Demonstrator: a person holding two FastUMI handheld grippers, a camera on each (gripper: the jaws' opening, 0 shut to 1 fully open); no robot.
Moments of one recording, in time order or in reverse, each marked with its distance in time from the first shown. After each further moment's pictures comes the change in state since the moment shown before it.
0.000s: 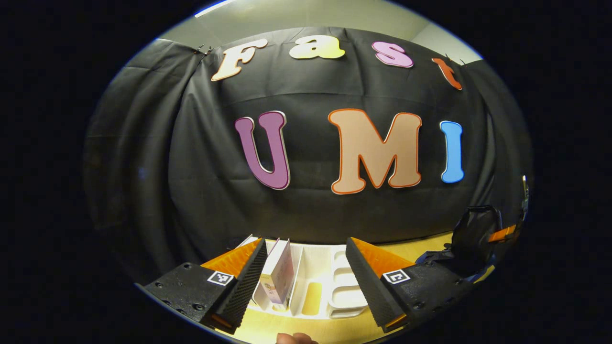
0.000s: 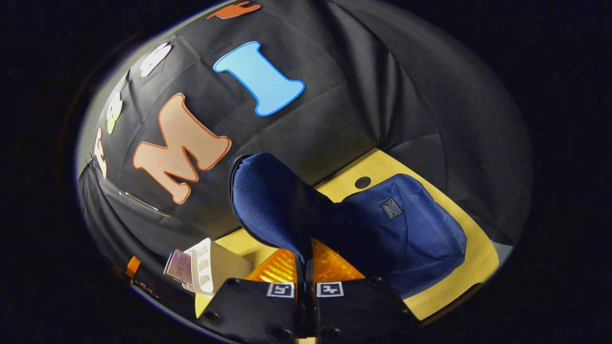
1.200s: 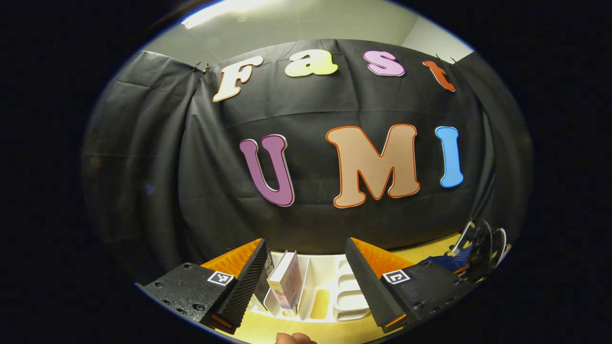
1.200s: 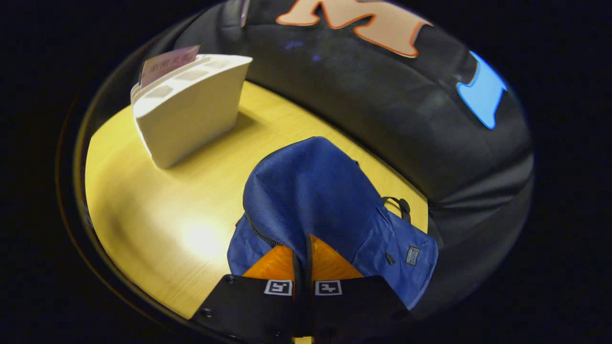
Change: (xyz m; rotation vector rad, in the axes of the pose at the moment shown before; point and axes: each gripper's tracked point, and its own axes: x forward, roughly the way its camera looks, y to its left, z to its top) left arm -0.032 -0.007 0.028 0.062 -0.089 0.028; right arm 0.054 0.040 -0.130 -1.121 0.331 -0.066
